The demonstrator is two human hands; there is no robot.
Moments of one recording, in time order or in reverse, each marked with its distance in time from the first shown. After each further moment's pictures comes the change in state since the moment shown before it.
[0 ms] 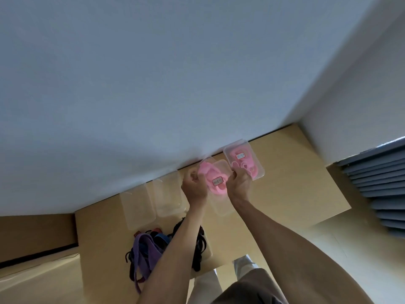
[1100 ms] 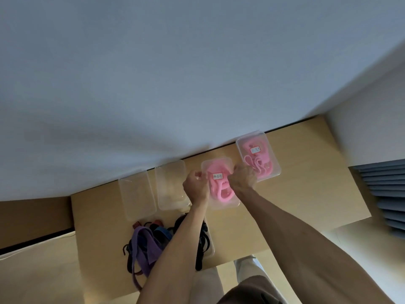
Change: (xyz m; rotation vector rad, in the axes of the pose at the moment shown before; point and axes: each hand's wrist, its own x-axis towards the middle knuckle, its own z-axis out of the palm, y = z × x) left_hand 0.043 -0.067 0.013 0.304 0.036 -0.125; right_hand 0.041 0.012 0.049 -0.574 -0.368 0.097
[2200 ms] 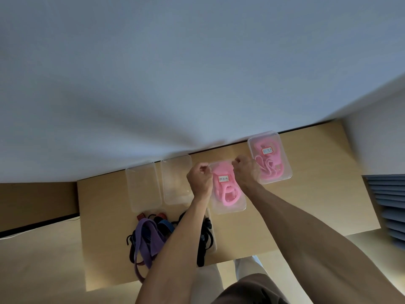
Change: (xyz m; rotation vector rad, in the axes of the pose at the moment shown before) left_hand 0.020 -0.004 -0.006 -0.138 -0.011 0.118; right_hand 0.017 -0.016 0.004 0.161 -0.036 -0.108
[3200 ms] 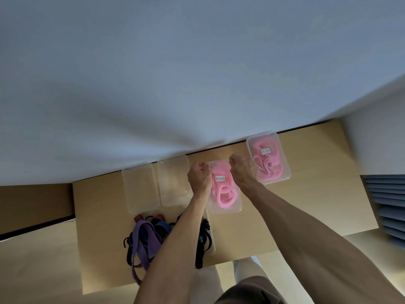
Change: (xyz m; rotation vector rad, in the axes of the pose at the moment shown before) left_hand 0.011 0.000 0.012 0.024 -0.061 -0.155; right_hand 0.015 0.007 0.008 -0.199 0.059 -0.184
